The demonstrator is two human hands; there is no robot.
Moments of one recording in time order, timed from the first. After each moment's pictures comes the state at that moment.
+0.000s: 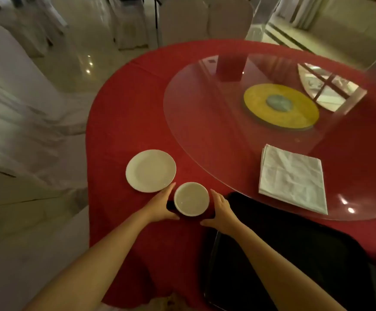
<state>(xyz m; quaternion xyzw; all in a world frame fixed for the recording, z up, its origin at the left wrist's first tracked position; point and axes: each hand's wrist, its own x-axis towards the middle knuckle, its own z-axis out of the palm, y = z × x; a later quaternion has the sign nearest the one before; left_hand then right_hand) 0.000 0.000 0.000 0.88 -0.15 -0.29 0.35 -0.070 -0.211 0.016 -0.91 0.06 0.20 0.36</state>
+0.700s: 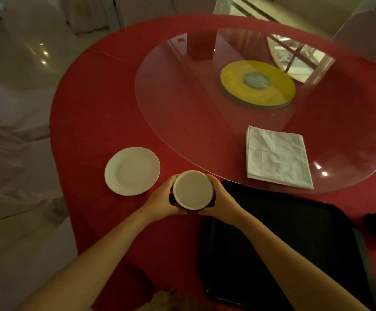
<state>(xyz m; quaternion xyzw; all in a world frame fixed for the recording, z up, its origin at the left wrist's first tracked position) 0.005 -0.033 0.019 0.82 -0.24 -0.26 0.46 -0.072 -0.227 0.032 -0.85 0.06 0.10 0.51</state>
